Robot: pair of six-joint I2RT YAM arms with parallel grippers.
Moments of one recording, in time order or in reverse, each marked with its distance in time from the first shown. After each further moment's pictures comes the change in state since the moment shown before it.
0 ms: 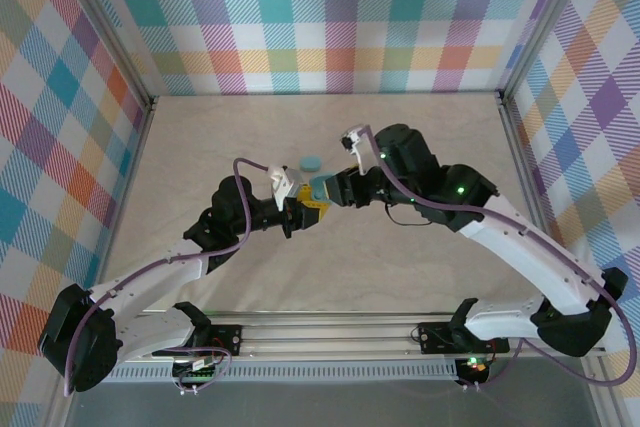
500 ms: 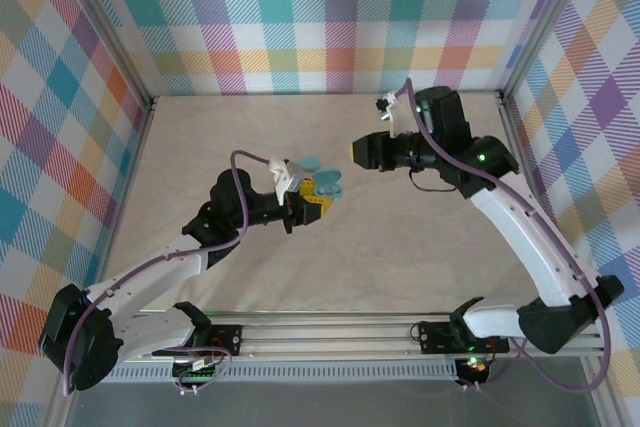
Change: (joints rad) left arm 0.000 0.013 0.068 -0.024 0.059 -0.021; right arm -0.316 0.082 0.090 -0.036 -0.336 0.001
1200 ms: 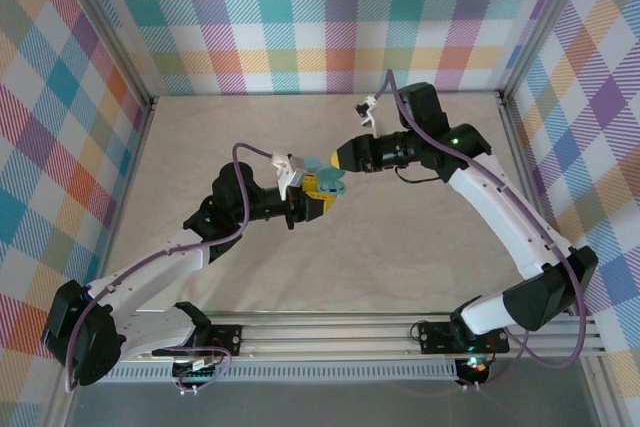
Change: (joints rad) left arm 0.000 0.026 0.054 -0.032 0.024 -0.014; right arm -0.016 0.111 -0.006 0.019 -0.314 0.048
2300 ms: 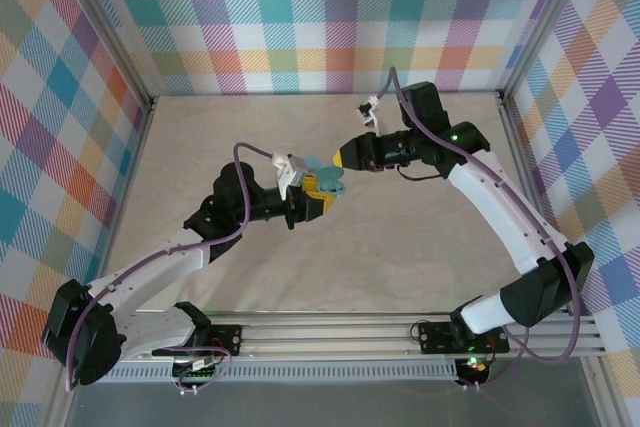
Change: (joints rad) left arm 0.000 0.003 0.001 -0.018 -0.011 -0.006; right arm -0.037 0.021 -0.016 0.016 -0.084 0.031
